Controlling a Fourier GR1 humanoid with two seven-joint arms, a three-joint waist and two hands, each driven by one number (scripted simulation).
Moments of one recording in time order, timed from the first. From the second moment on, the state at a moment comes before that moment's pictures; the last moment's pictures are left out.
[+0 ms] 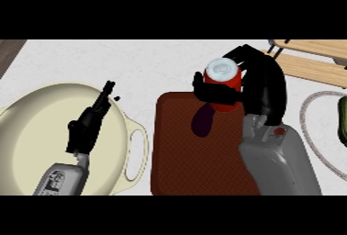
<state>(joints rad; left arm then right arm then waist) -0.19 0.17 -0.13 -1.44 -0.04 0.08 0.04 -0.60 -0.01 0.18 -1.69 0.96 -0.07 0.97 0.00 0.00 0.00</state>
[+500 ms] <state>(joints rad) -0.19 0.16 -0.11 -1.41 -0.05 0.07 0.01 -0.77 -0.12 0.07 -1.82 1.11 0.06 1.05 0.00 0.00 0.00</state>
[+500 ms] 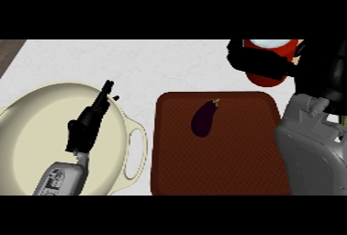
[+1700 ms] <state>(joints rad) -0.17 0.14 -0.10 -1.44 -0.08 0.04 0.02 -1.05 -0.44 -0.22 -1.44 1.14 0.05 0.87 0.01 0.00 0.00</state>
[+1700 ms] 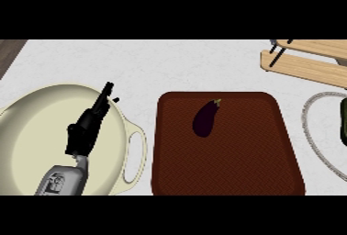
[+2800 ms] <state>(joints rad) -0.17 0.12 -0.09 -1.45 -0.10 0.02 0.02 -1.12 -0.54 -0.31 -0.89 1.12 -0.43 0.49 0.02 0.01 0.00</state>
